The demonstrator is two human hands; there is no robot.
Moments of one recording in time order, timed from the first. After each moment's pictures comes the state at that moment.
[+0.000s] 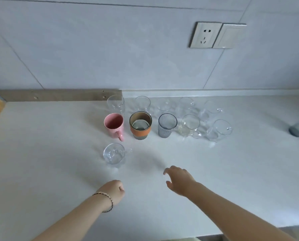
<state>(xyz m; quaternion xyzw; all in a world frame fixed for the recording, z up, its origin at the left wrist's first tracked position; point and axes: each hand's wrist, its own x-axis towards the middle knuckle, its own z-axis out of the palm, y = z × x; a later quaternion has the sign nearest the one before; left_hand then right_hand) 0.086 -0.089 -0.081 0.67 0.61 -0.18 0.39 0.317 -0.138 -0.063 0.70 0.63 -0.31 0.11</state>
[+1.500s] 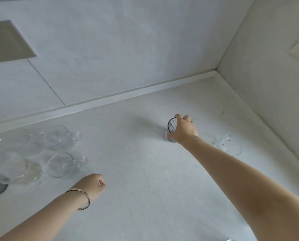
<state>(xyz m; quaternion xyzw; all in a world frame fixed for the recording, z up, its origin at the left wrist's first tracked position) 0.603 -0.109 -0.072 0.76 0.52 -0.21 0.32 0.914 -0.166 -0.035 0.91 0.36 -0.22 -0.06</state>
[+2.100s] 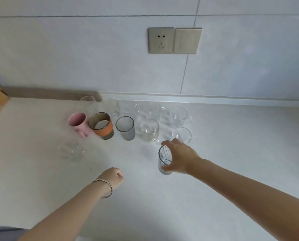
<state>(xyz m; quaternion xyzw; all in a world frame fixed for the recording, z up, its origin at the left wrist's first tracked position) 0.302 -0.127 -0.057 0.61 0.69 -0.11 0.37 0.544 -0.138 0.023 0.66 0.69 -0.30 0.03</state>
